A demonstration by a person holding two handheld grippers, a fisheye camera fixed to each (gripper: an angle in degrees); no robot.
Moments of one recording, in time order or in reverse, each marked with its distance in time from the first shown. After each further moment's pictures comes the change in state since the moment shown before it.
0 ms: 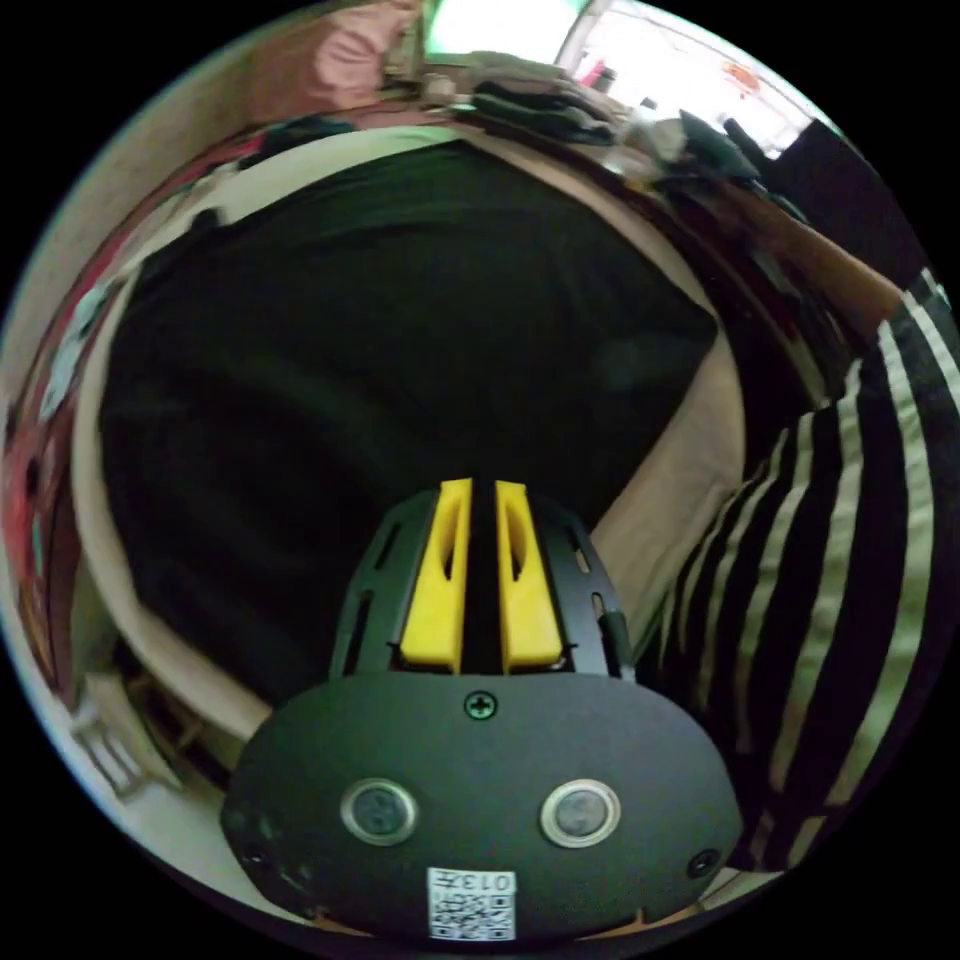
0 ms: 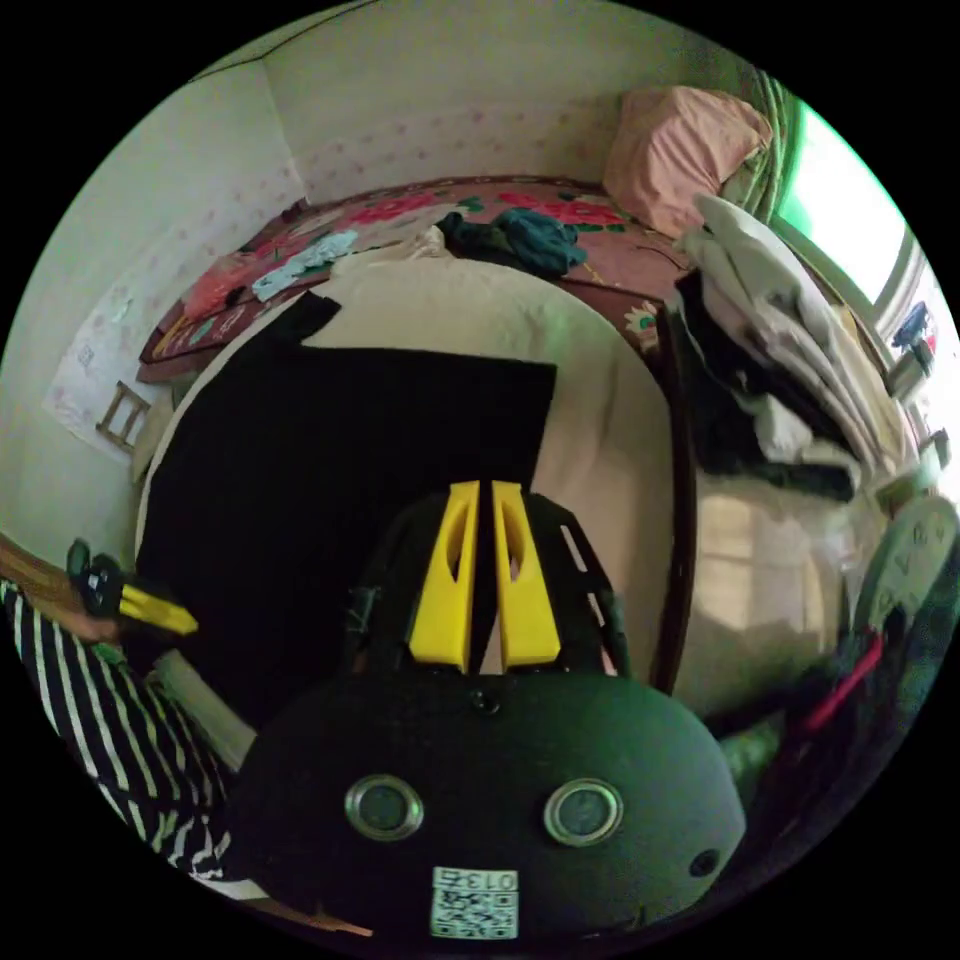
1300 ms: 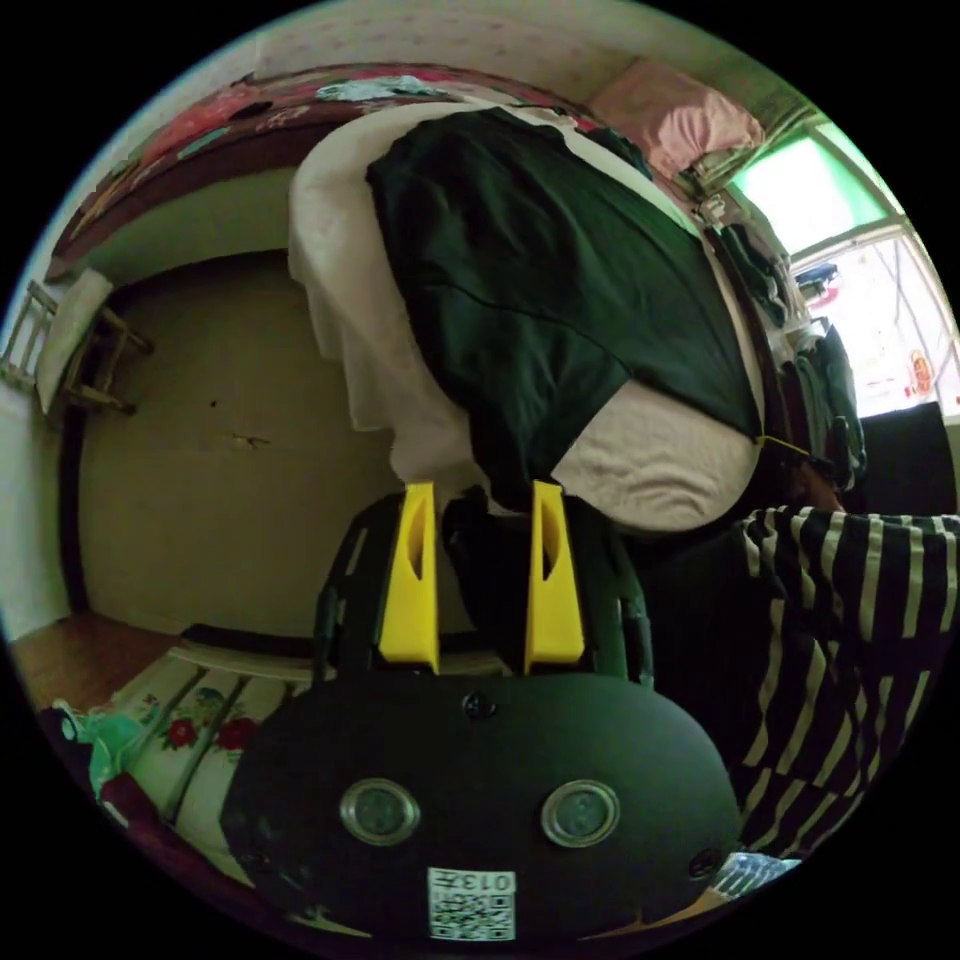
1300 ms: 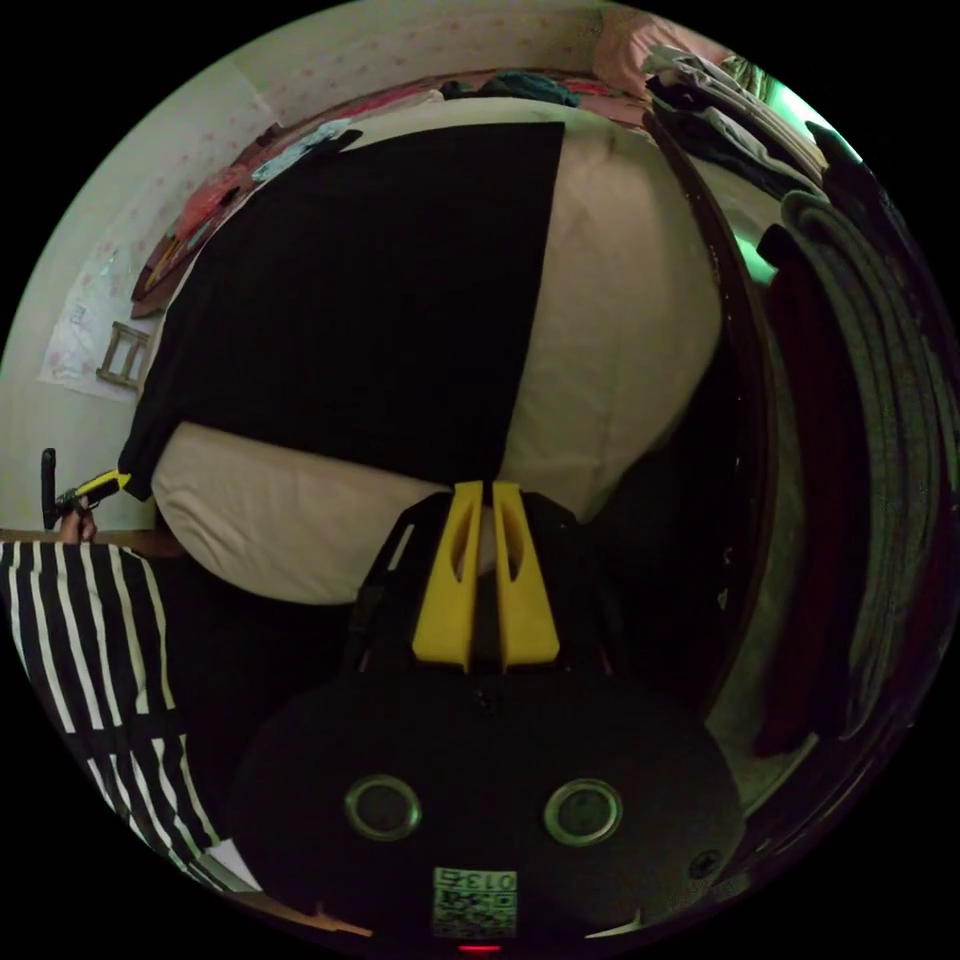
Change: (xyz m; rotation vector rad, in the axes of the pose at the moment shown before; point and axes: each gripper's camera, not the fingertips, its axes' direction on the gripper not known) left arm -0.010 0.382 -0.181 0.124 -0.021 -0.805; right arm -0.019 0.254 0.017 -0.243 -0.015 0.041
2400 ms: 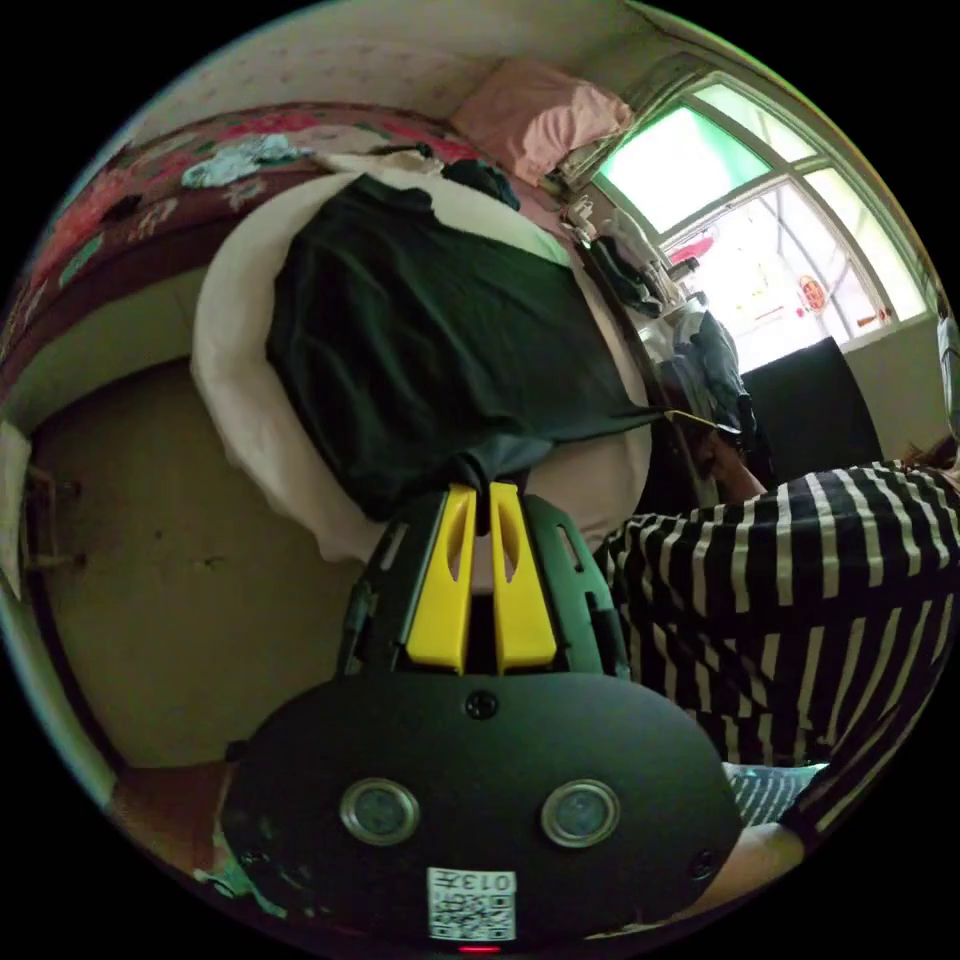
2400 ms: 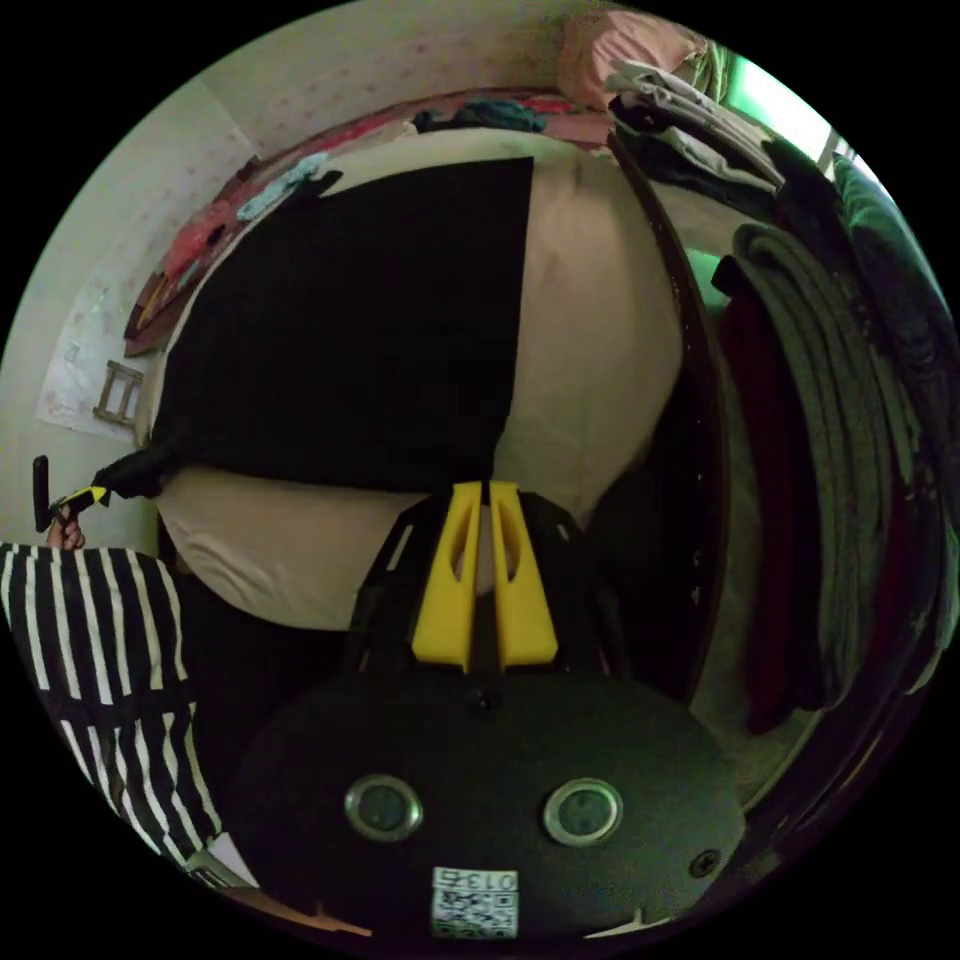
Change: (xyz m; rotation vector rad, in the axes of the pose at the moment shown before) left arm -0.085 -0.128 -0.227 0.028 0.261 0.250; right arm 0.012 0.020 -0.058 0.166 -0.017 0.074
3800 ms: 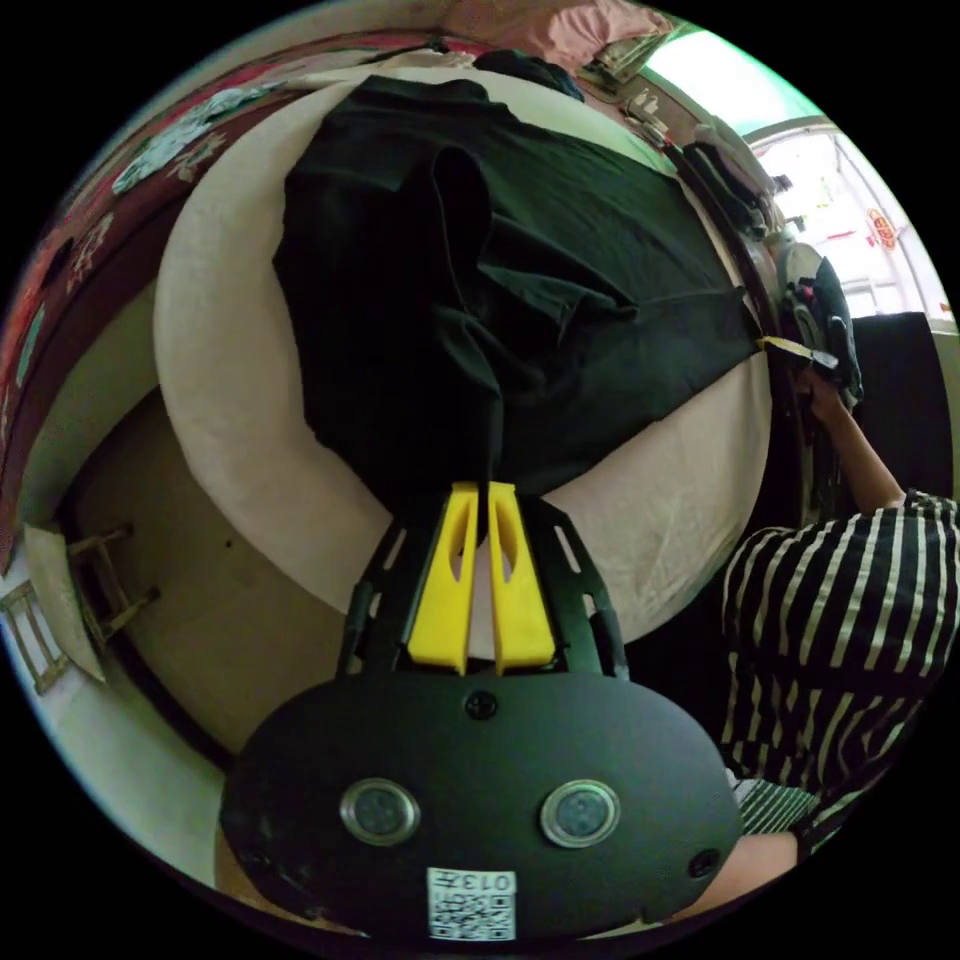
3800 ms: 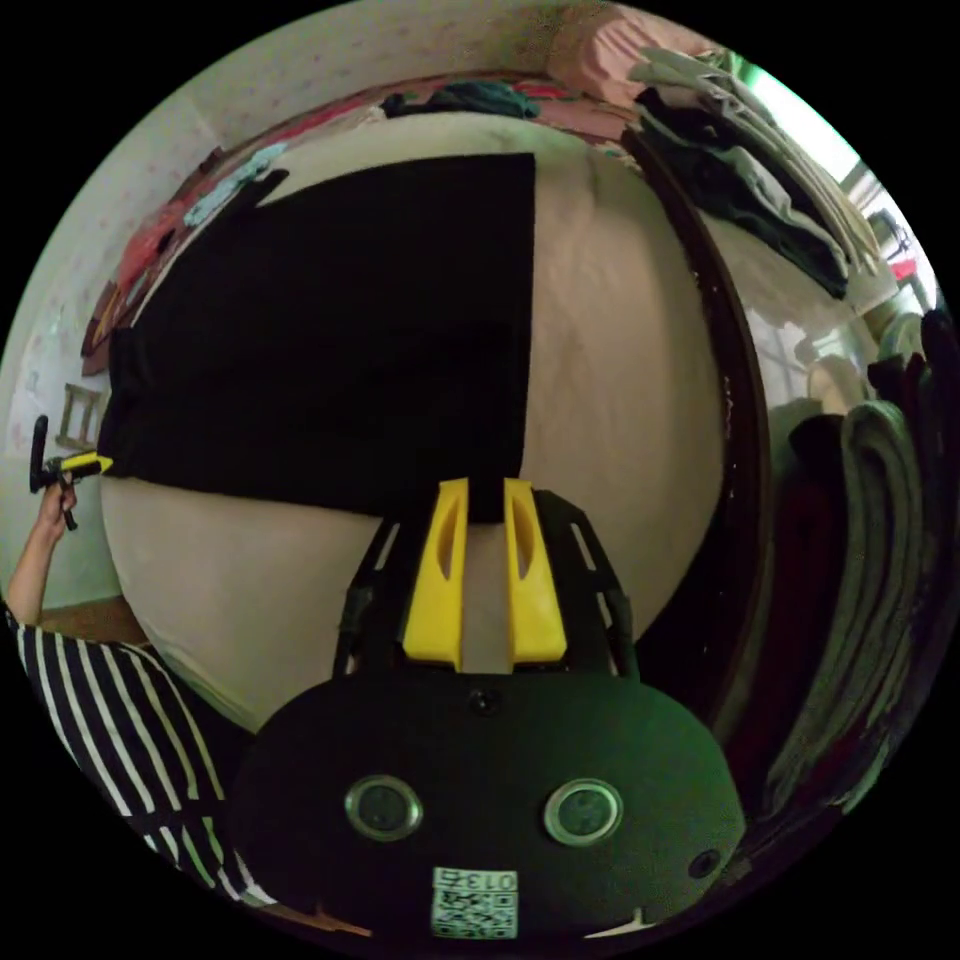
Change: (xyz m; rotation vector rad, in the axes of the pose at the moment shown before) left arm -0.076 -0.268 0.005 -0.306 -0.180 0.087; right arm -0.057 -0.151 0.054 -0.174 0.155 -0.047
